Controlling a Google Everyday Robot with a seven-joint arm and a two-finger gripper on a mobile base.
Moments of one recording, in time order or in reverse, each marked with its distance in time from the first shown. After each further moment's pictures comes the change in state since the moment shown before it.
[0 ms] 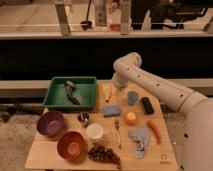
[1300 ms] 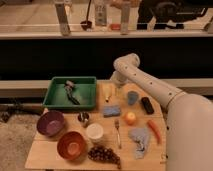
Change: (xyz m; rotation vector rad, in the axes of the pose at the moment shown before) arm 0.018 -0.034 0.039 0.020 -0.030 0.003
